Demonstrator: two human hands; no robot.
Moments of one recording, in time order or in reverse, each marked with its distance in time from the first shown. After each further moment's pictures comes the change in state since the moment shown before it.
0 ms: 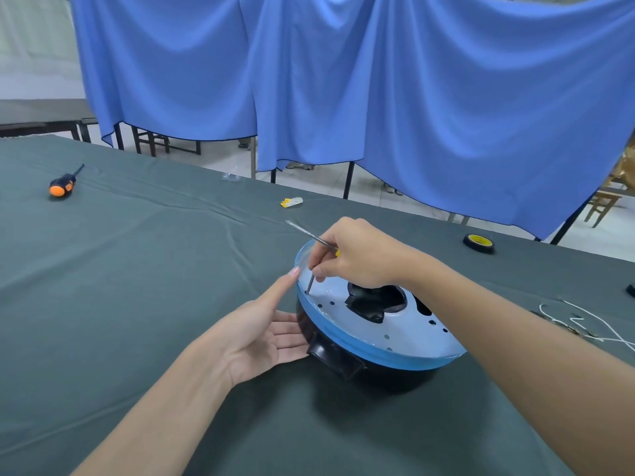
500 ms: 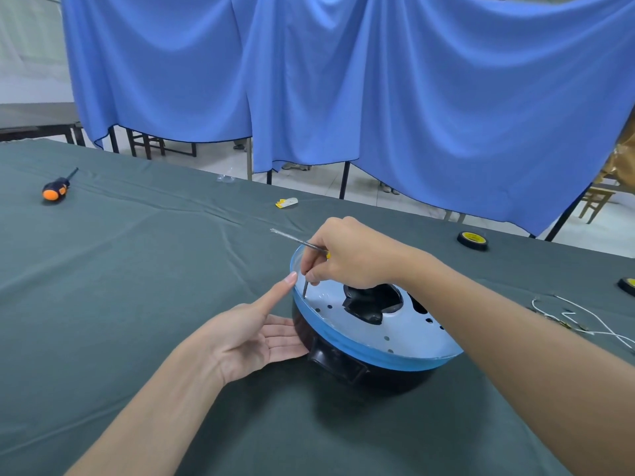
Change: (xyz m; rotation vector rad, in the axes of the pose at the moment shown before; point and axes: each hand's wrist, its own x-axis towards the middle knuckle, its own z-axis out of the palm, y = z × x) left_hand -0.004 0.002 0.000 0.016 0.022 -0.017; right_hand -0.006 -0.010 -0.005 -0.089 -0.045 -0.051
